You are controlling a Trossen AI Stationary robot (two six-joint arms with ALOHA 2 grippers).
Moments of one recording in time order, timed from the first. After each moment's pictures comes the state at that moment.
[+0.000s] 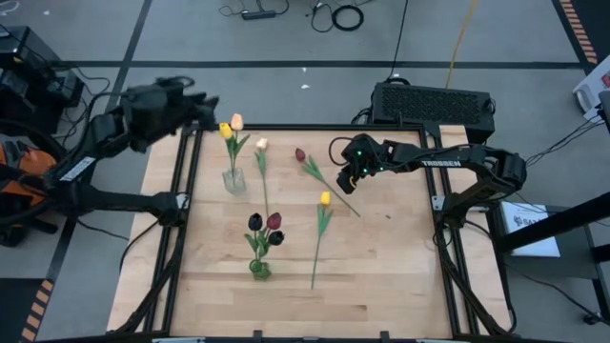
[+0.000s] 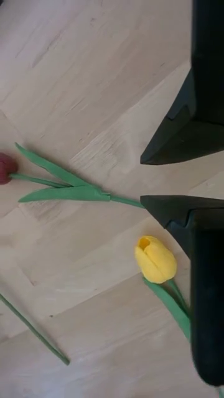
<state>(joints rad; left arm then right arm) 0.43 0.99 1.49 -0.87 -0.49 -0.43 -0.41 1.50 0.87 -0.25 -0.07 0.29</state>
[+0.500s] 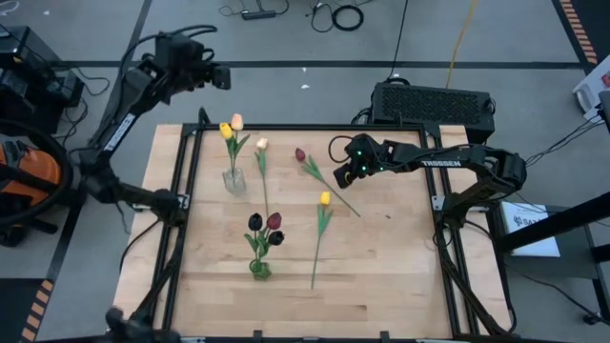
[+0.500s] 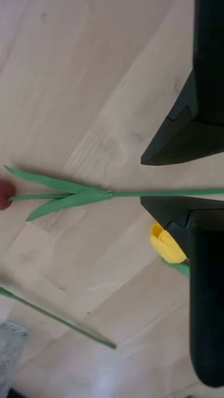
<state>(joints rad) 0.97 1.33 1.65 -0.88 -0.12 -0.24 -0.41 1.50 0.87 -0.25 -0.08 0.59</state>
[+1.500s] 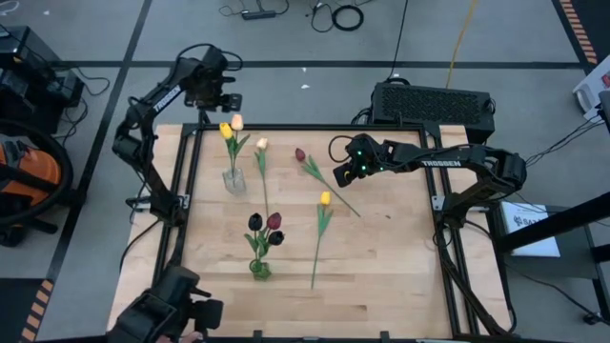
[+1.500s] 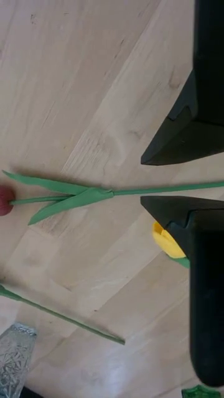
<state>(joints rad) 1.13 1.73 1.60 -1.19 -0.03 -0.30 -0.40 1.50 0.87 -0.25 -0.08 0.64</state>
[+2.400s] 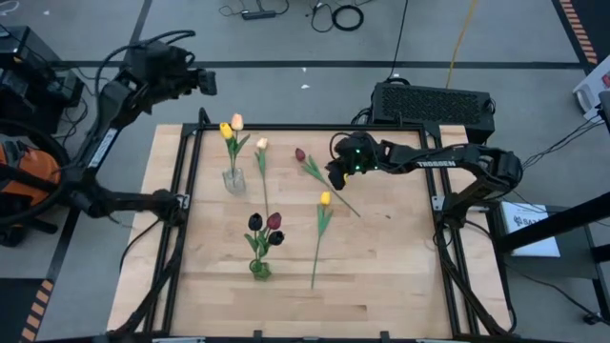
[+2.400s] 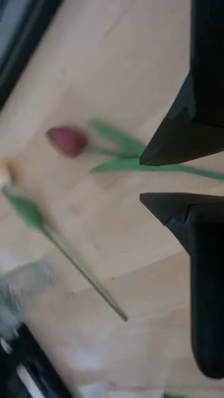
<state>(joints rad) 0.98 1.18 1.60 -0.90 -0.03 -0.30 -0.39 1.55 0.87 0.02 -0.10 0.29</state>
